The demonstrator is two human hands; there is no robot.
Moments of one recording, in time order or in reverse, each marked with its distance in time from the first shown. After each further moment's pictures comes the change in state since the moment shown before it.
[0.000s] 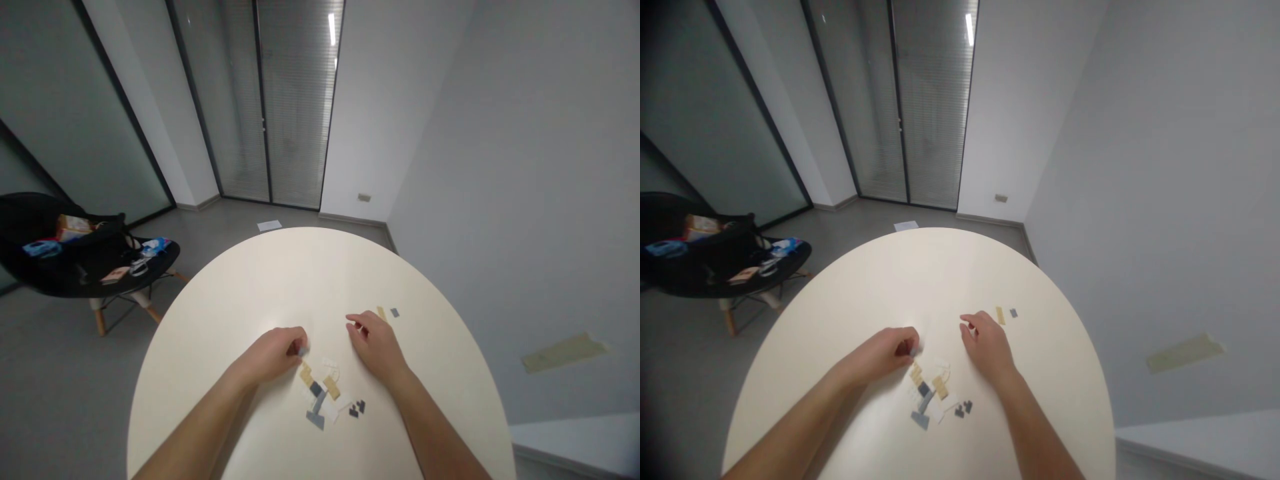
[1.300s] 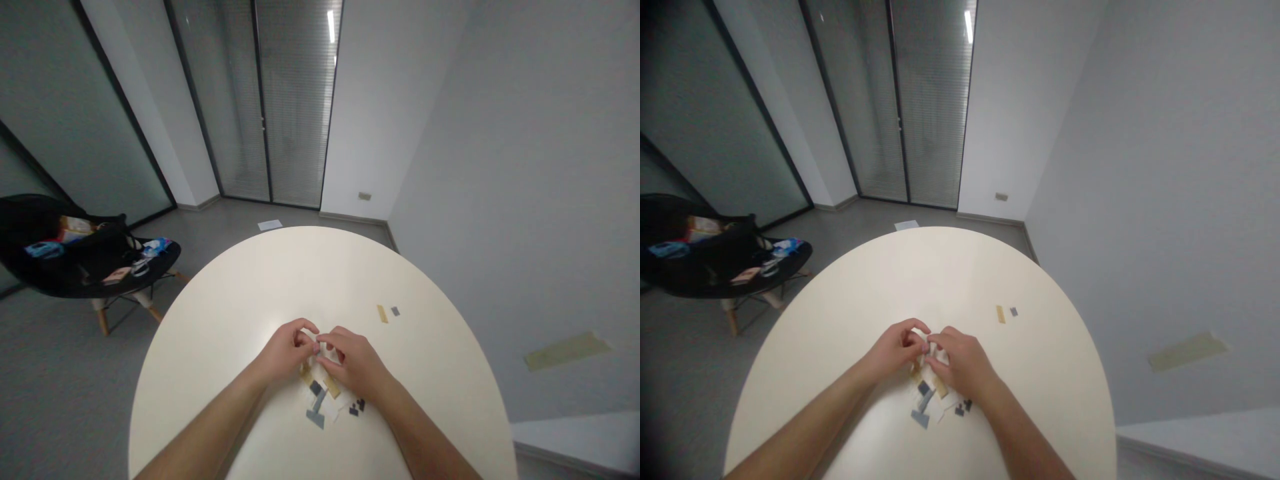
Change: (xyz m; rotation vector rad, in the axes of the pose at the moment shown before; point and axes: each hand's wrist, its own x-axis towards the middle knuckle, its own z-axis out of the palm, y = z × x) left_hand 0.019 -0.007 0.038 -0.703 0.087 -0.043; right_hand -0.012 -0.040 0.014 0.104 -0.268 -0.205
